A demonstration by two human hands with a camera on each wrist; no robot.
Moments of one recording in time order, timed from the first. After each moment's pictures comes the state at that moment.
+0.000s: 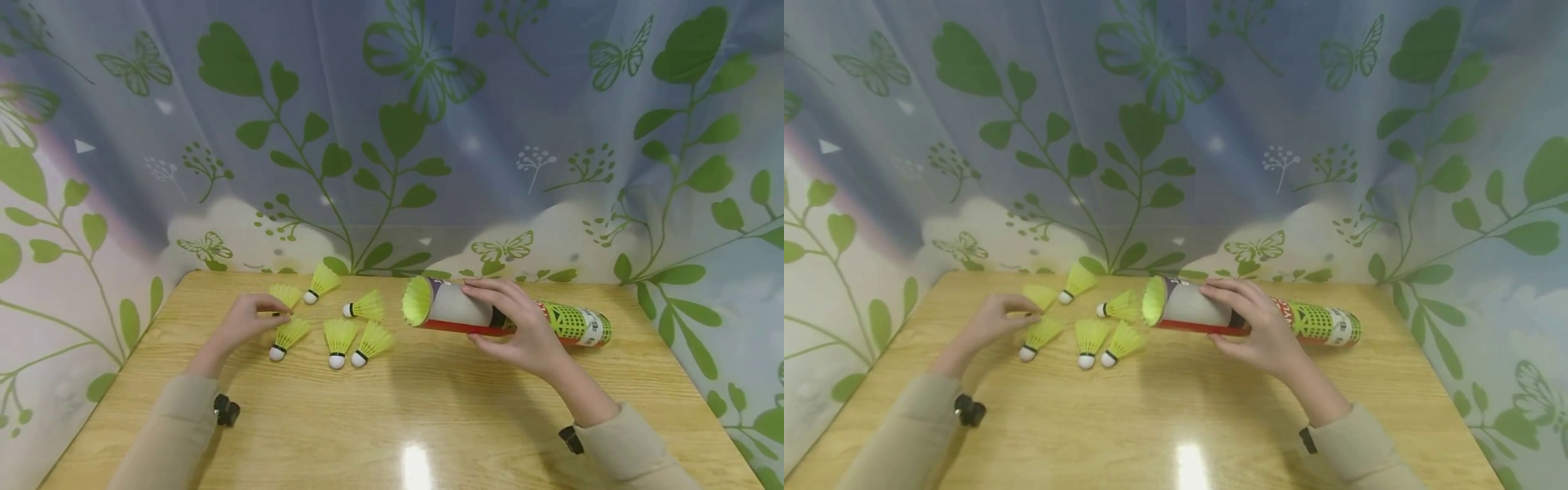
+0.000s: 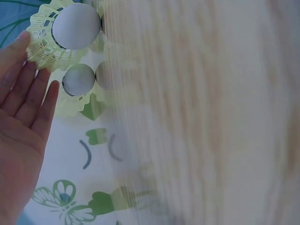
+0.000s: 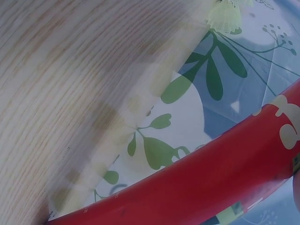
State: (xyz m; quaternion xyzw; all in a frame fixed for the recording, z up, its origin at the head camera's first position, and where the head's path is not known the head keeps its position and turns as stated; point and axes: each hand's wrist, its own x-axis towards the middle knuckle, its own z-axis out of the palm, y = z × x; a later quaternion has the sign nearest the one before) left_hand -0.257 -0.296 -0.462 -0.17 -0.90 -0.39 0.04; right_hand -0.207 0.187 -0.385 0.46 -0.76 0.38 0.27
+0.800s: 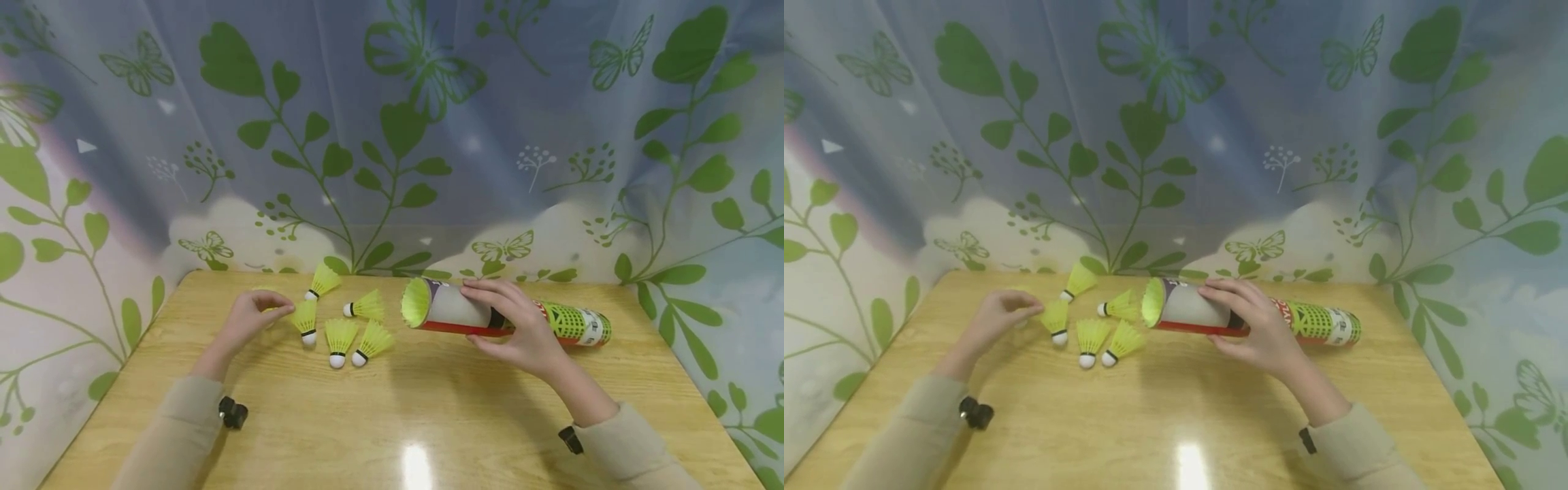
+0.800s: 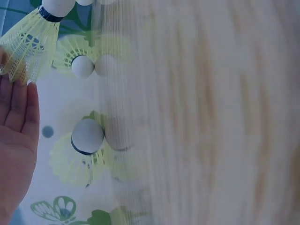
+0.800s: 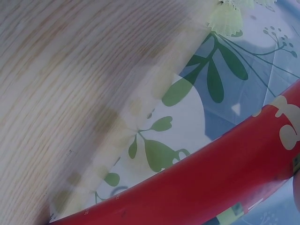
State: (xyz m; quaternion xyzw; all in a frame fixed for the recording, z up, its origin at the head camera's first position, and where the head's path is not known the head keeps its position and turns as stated) left_hand -0.251 -0.282 -0.456 -0.08 -0.88 -0.46 0.05; right_hand -0.208 0.187 -0.386 0.46 -0.76 0.36 0.27
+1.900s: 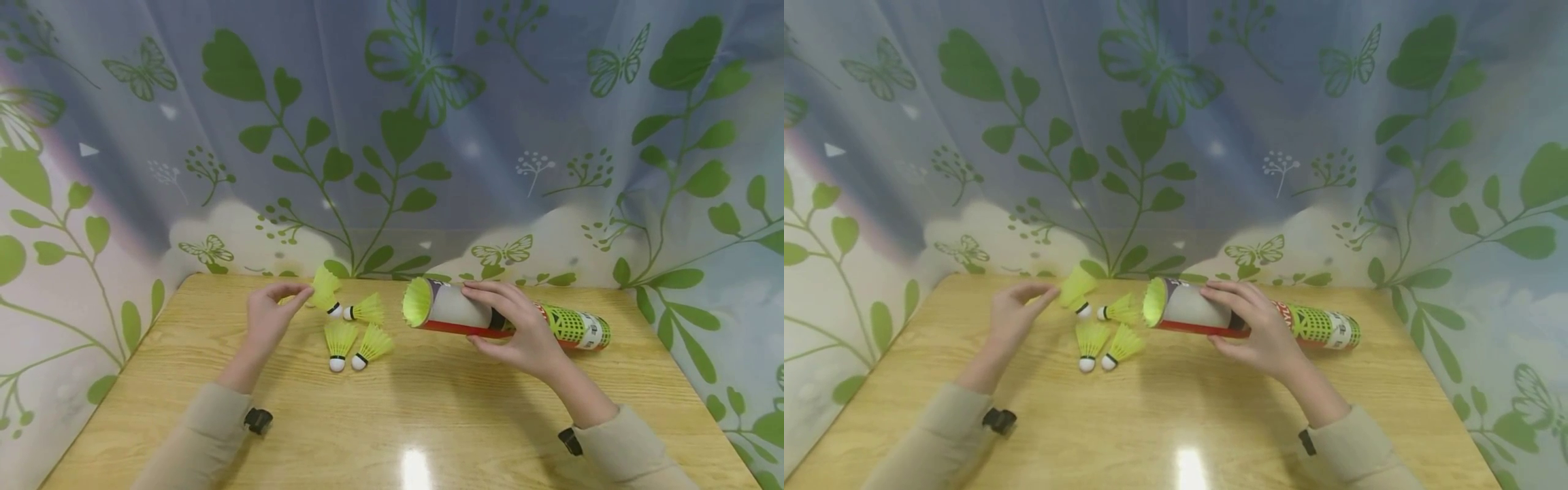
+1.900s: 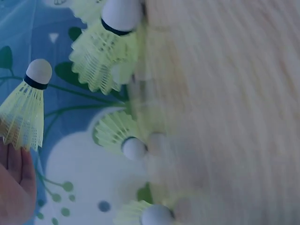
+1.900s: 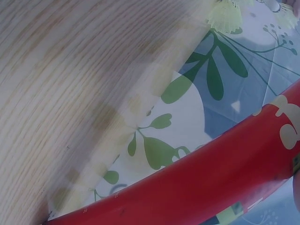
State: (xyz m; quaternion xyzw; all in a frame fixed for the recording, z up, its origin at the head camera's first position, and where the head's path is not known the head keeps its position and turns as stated) left_hand -0.237 -0.218 -0.427 -0.05 -0.82 -0.52 0.23; right_hand -0.209 0.188 -0.386 0.45 -0.77 0.36 0.27
